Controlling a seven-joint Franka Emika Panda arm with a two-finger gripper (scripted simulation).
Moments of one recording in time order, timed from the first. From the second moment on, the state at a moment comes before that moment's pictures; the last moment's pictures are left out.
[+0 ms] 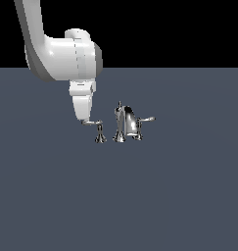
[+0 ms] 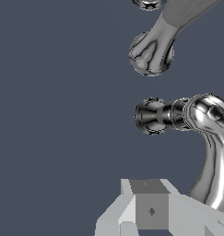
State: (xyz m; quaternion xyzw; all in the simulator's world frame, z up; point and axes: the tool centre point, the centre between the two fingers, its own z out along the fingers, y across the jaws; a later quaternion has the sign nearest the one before) arm 0.067 0.126 0.095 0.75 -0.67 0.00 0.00
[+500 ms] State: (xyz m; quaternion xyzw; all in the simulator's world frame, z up) arm 0.043 0.128 0.095 0.74 -0.67 0.00 0.00
